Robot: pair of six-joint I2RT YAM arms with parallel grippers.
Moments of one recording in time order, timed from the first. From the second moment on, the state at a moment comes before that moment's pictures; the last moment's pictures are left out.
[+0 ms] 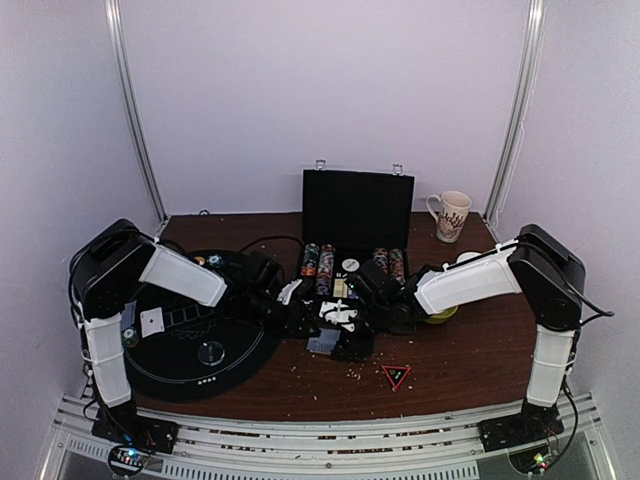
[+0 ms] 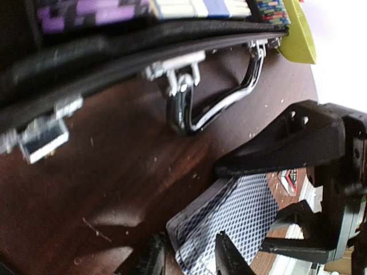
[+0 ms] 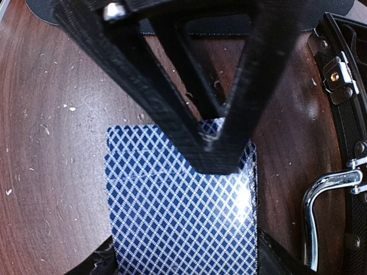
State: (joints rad) left arm -0.73 1.97 1.01 0.08 0.64 -0.50; right arm 0.89 1.92 1.10 -0.18 -0.25 -0.37
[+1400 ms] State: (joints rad) left arm -0.71 1.95 1.04 0.00 0.62 -0.39; right arm 0.89 1.92 1.07 -0.12 -0.23 -0.33
